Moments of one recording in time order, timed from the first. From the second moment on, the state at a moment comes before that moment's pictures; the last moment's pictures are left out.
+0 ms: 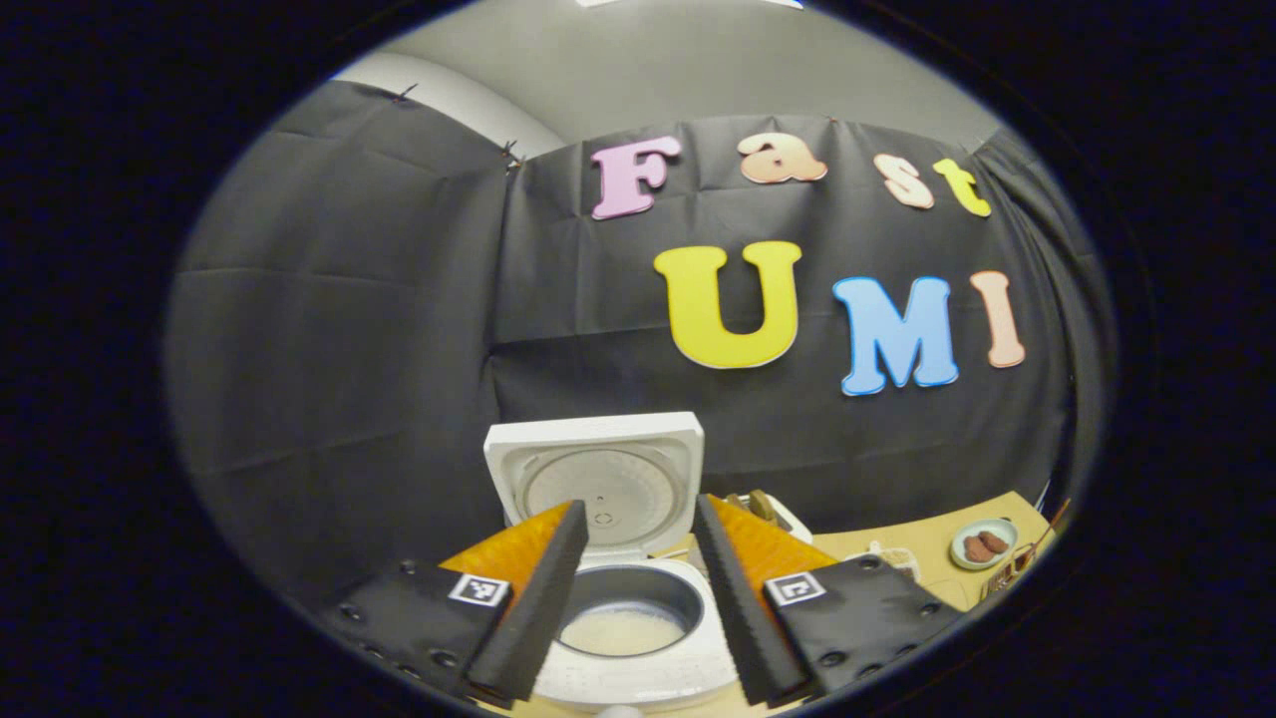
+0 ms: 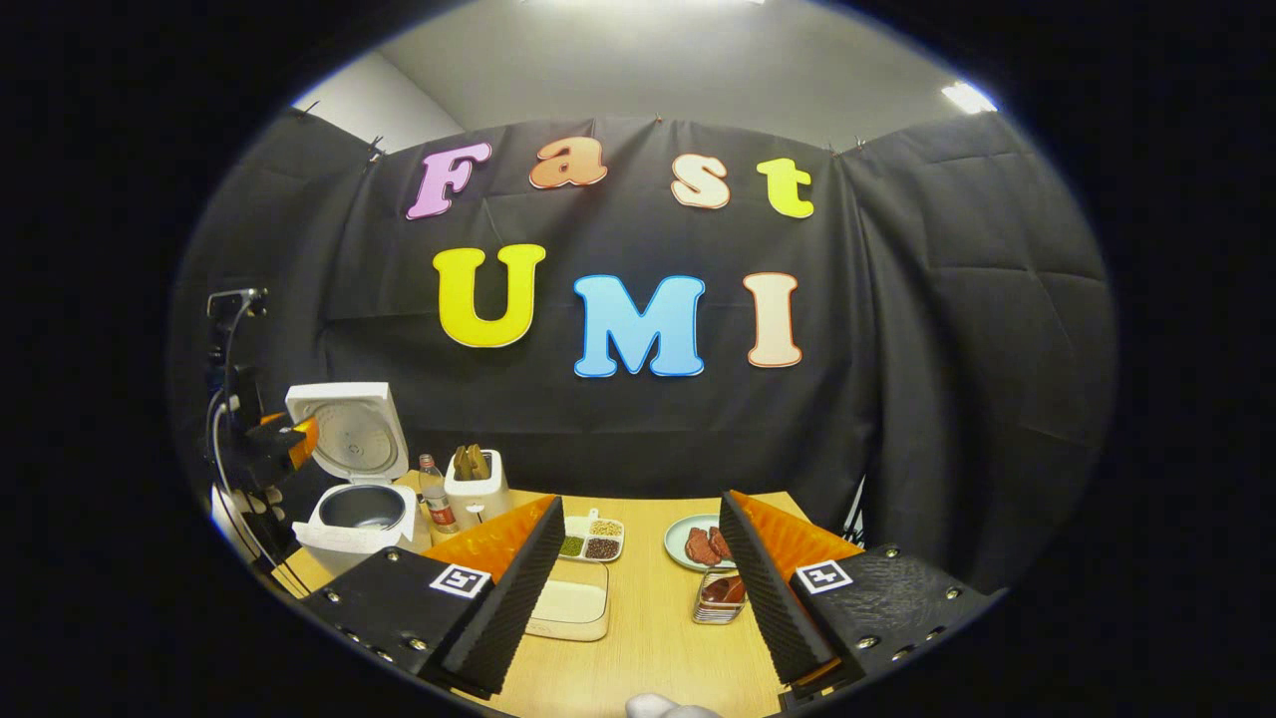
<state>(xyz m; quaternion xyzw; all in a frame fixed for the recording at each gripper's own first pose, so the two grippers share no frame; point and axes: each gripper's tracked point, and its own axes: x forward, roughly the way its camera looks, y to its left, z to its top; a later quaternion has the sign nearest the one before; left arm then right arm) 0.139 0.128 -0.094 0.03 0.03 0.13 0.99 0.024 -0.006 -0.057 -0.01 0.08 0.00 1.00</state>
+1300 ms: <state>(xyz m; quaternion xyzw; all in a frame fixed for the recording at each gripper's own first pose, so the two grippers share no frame) -0.009 0.026 -0.017 -0.01 0.01 0.02 1.00 0.079 -0.109 -0.238 0.09 0.16 -0.09 0.98</state>
